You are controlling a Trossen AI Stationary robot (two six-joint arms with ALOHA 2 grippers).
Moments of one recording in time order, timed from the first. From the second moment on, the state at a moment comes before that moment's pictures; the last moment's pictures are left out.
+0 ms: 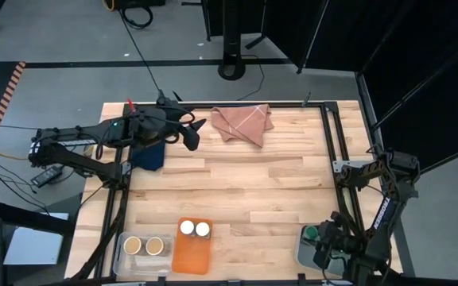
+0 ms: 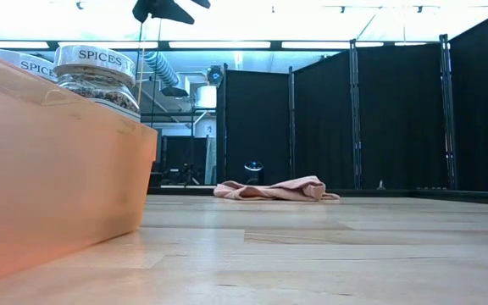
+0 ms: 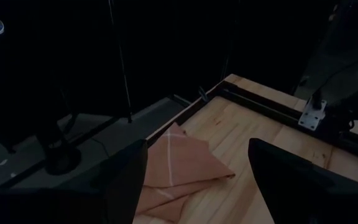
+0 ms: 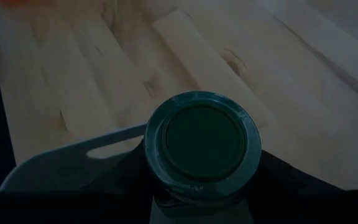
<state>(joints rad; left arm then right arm) 0.08 1.13 1.20 -0.41 -0.57 -0.26 1.26 1.70 1.04 -1.02 0.71 1.91</state>
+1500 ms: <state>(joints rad) 0.08 1.13 1.20 -0.41 -0.57 -0.26 1.26 1.70 1.04 -0.98 0.62 1.92</state>
